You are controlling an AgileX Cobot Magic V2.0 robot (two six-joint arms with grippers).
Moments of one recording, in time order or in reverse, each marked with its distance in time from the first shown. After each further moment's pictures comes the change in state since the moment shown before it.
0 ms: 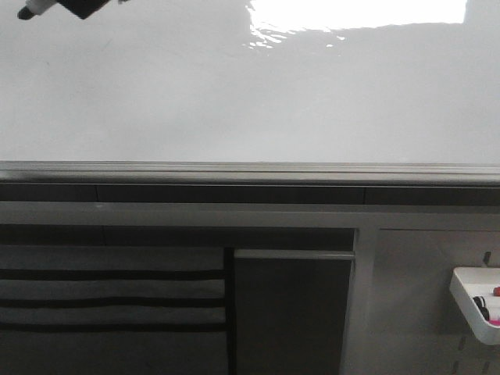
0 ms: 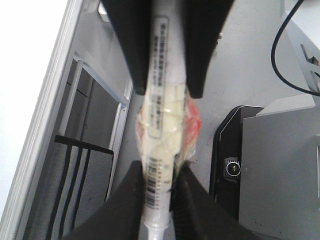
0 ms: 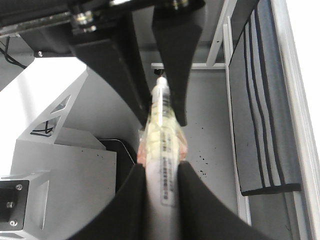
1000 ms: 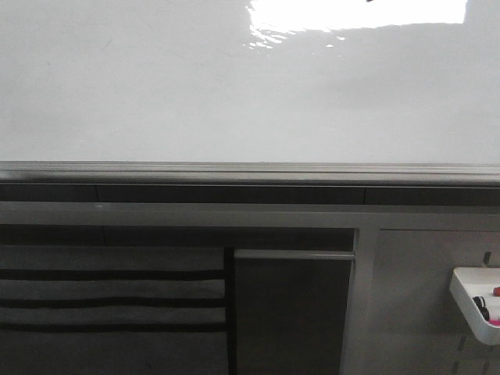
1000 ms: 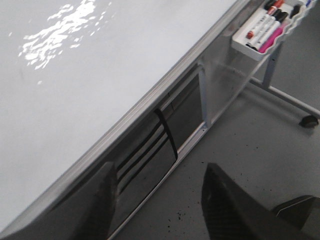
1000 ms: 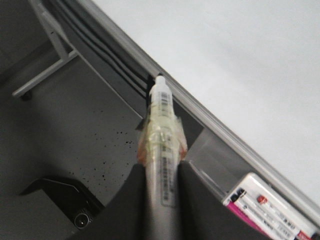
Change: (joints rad) left arm 0.224 -0.387 0.265 0.138 -0.230 -0.373; right arm -0.315 -0.394 0.287 -0.331 -0.149 0.545
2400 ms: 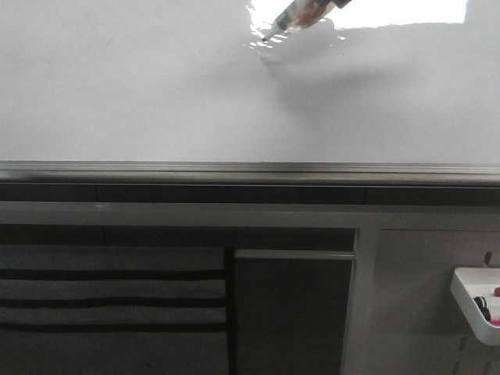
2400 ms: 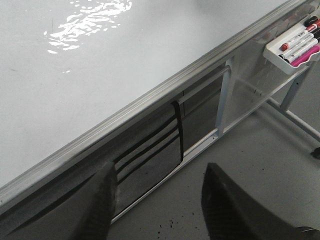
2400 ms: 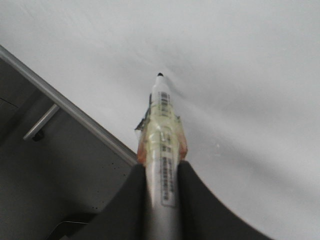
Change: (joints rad) left arm 0.055 -0.077 0.158 -0.005 -0.129 -0.077; right arm 0.079 0.536 -0.340 -0.001 -0.162 0.176
